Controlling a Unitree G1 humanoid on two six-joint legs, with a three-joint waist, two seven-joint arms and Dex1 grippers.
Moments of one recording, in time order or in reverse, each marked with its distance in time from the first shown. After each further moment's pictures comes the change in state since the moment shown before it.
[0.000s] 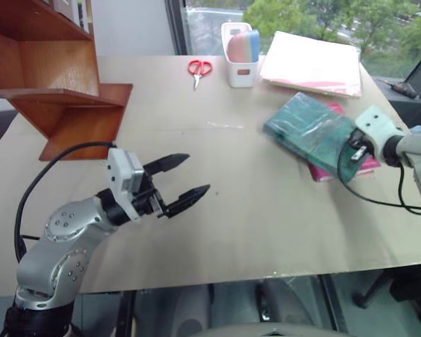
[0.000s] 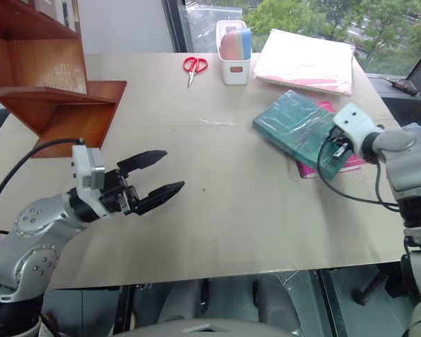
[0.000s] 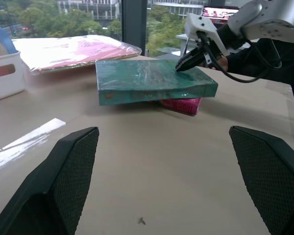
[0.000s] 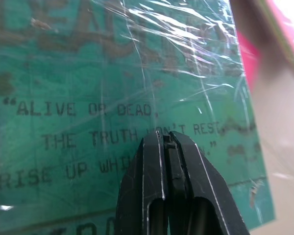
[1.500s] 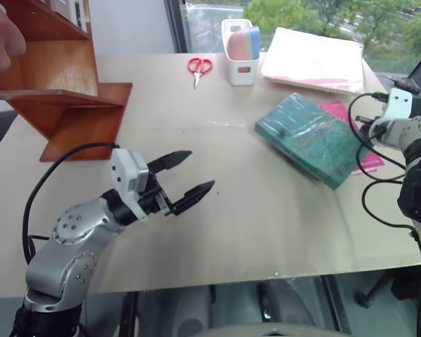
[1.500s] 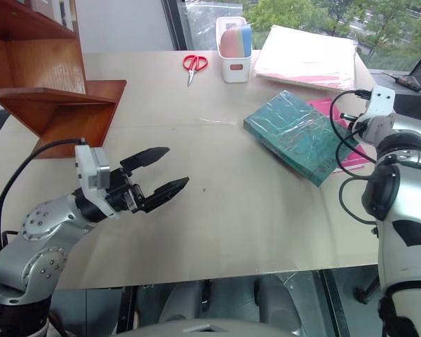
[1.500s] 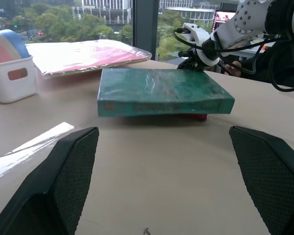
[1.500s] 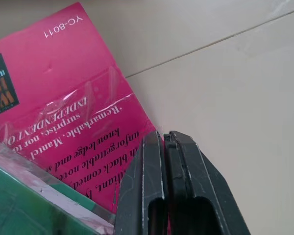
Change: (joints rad) left arm 0.006 -0.037 -0.021 -0.041 0.020 -0.011 0.064; right arm -0.641 0.202 -0.452 1.158 0.093 -0.006 -0.655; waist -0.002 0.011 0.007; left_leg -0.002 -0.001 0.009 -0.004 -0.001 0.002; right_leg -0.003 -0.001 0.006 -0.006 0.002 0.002
